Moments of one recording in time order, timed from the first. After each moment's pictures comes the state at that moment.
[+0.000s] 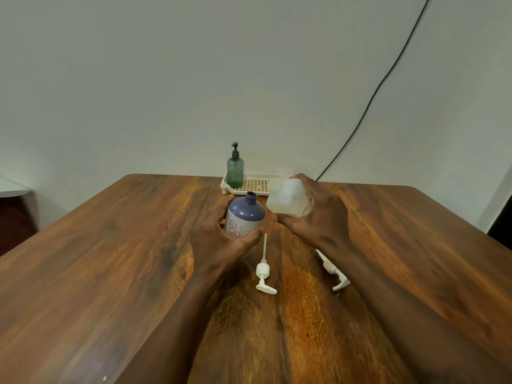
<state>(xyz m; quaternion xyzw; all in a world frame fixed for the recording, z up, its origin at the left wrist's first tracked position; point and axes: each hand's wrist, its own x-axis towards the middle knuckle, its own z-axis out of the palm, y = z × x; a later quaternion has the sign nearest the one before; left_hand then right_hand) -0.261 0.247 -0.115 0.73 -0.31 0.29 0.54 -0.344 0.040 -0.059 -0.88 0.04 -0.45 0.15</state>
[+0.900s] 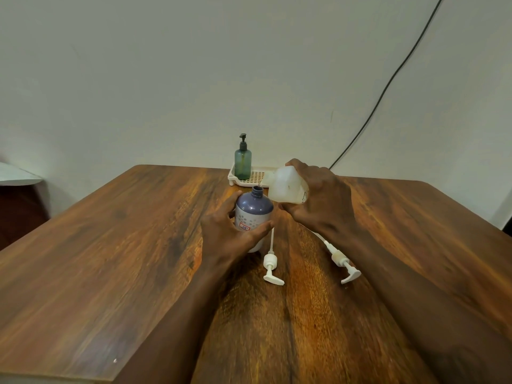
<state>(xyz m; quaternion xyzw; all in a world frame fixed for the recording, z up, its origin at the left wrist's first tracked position) -0.267 0.247 -0.114 0.73 -0.31 0.26 0.55 -0.326 0.039 -0.049 -0.89 -0.02 -0.45 0.02</state>
